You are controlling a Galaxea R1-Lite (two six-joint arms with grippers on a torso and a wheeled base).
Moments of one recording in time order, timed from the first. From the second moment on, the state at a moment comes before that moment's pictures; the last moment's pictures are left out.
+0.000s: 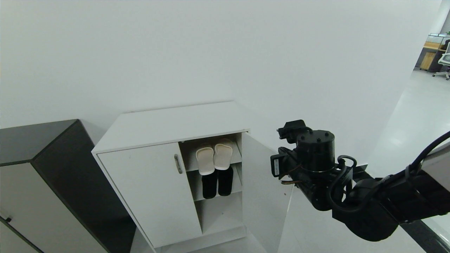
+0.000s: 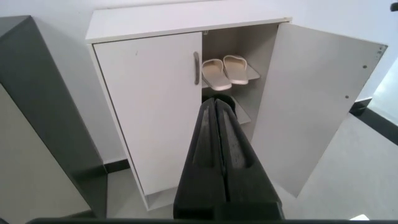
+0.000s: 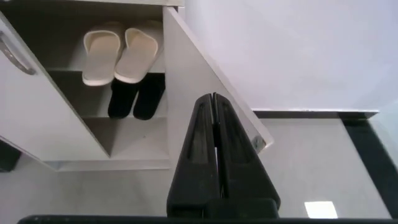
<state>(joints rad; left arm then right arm) 0.00 0.00 0.00 0.00 -0.03 0.00 0.75 1.95 -0.94 -0.81 -0.57 0.05</state>
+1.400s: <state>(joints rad) 0.00 0.00 0.00 0.00 -0.03 0.00 0.49 2.24 -1.54 -0.34 -0.46 0.27</state>
